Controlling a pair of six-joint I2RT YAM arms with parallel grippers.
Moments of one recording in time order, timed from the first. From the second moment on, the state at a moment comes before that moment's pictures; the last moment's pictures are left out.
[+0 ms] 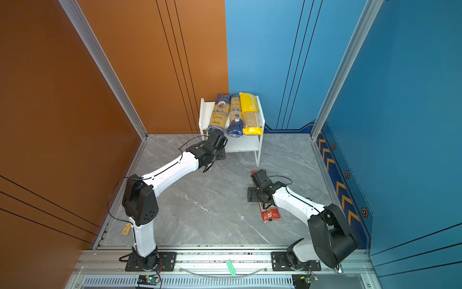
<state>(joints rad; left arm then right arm) -0.64 1.93 1.72 -0.60 -0.40 -0.60 0.52 1.41 0.78 -0.51 0.10 0.51</state>
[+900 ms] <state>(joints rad) -0.64 1.93 1.72 -0.60 -0.40 -0.59 0.52 1.43 0.78 -0.51 0.10 0.51</state>
